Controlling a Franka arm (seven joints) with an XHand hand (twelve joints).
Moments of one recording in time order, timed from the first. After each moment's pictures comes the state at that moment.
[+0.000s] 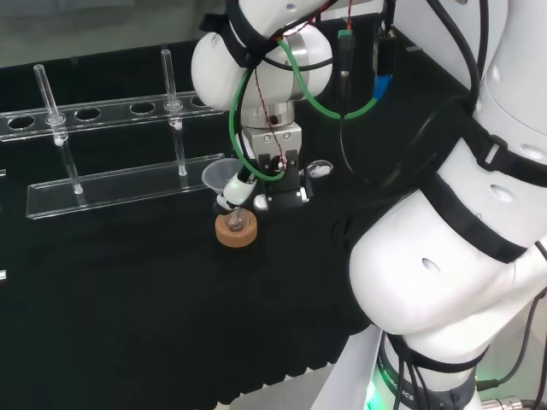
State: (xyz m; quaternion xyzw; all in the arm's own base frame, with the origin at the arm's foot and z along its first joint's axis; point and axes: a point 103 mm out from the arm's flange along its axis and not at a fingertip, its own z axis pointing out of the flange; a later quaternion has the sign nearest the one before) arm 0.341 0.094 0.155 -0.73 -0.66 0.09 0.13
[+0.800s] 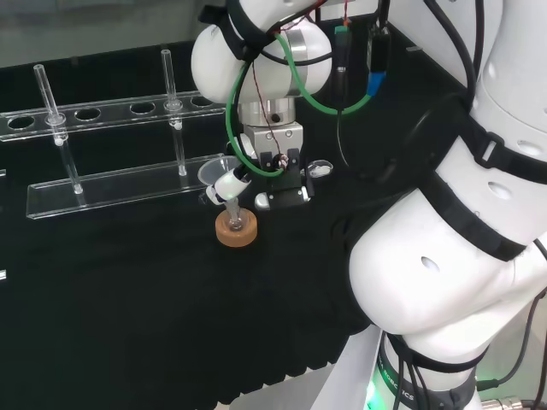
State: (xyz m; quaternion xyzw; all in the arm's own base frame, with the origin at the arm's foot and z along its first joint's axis) arm 0.338 0.095 0.157 -0.72 -0.67 0.10 0.16
